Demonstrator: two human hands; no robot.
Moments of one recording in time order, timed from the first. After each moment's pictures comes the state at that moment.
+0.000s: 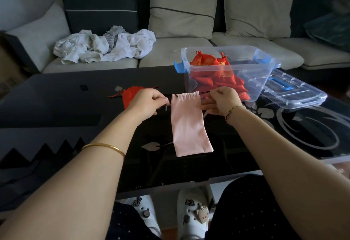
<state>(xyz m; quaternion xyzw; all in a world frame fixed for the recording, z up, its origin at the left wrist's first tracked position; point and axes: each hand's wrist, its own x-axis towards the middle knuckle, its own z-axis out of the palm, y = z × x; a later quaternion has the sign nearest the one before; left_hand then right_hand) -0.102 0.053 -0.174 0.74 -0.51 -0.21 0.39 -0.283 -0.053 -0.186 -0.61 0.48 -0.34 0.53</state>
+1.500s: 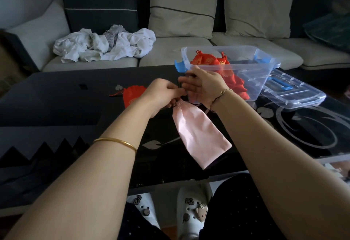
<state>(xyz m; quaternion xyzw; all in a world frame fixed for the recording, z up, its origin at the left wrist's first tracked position) -0.132 0.044 -0.149 0.68 -0.47 -0.32 0.45 -0.244 -0.028 -0.142 -0.50 0.38 -0.37 0.69</state>
